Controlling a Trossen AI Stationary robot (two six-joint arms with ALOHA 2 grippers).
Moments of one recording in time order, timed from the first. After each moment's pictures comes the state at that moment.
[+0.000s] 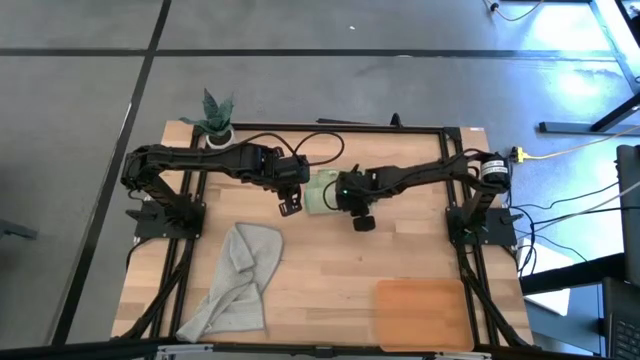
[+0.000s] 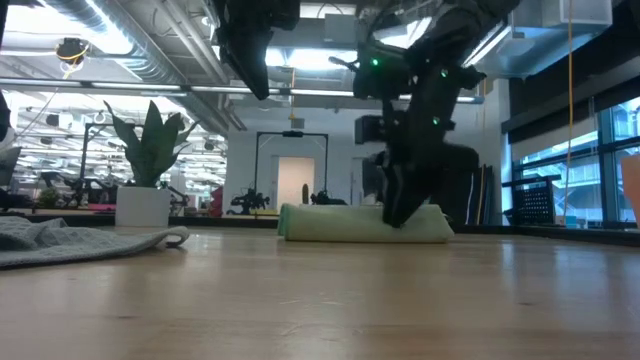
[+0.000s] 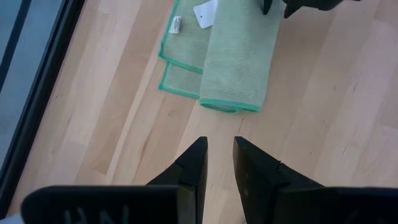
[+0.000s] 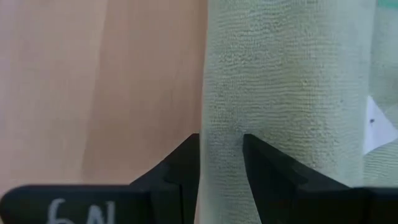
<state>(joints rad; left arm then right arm) 0.07 1.58 1.49 -1.09 -0.26 -0.26 -0.13 1.81 1.08 -0.49 0.02 -0.32</state>
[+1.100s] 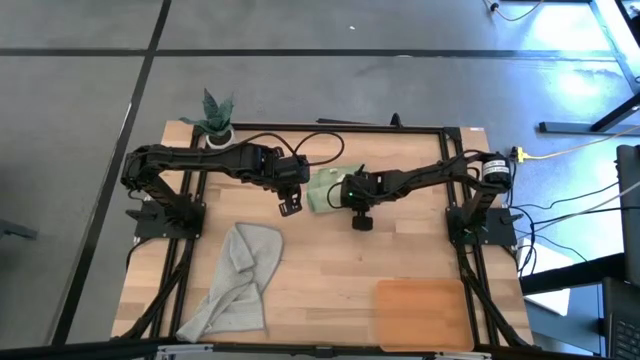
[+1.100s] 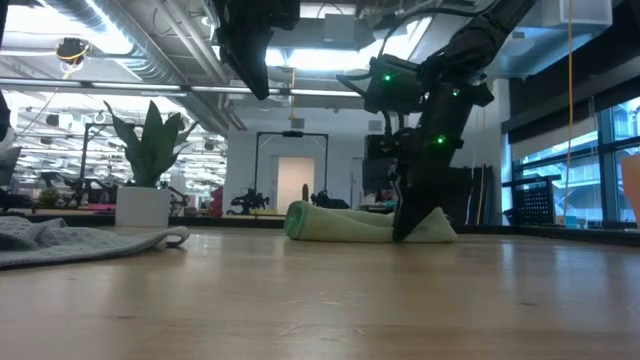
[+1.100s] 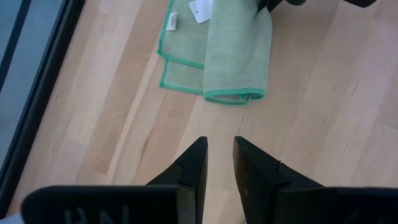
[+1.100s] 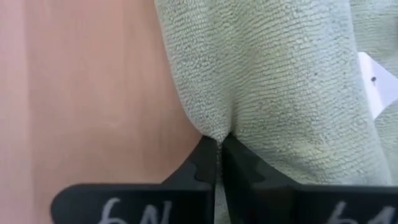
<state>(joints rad) 0.07 1.58 1.49 -1.09 -0.26 -0.26 -0.13 1.80 0.97 -0.36 0.09 -0.13</state>
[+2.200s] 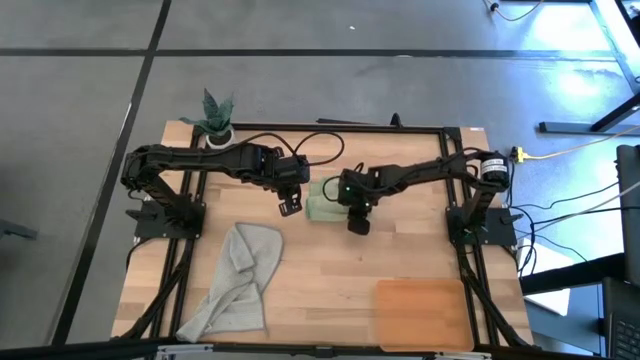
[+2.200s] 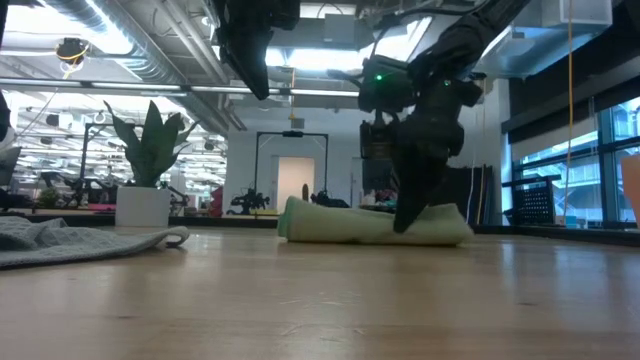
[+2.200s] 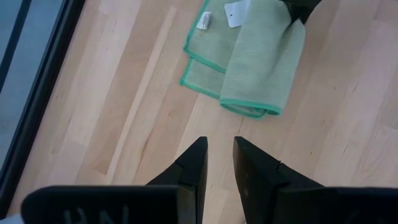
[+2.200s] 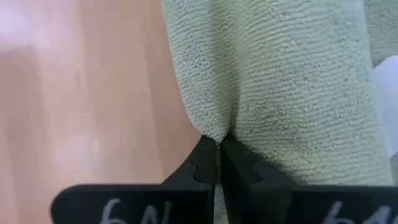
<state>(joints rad) 0.07 1.58 1.49 -1.09 -0.26 -0.26 -0.17 1.81 1.04 -0.44 -0.27 0.08</state>
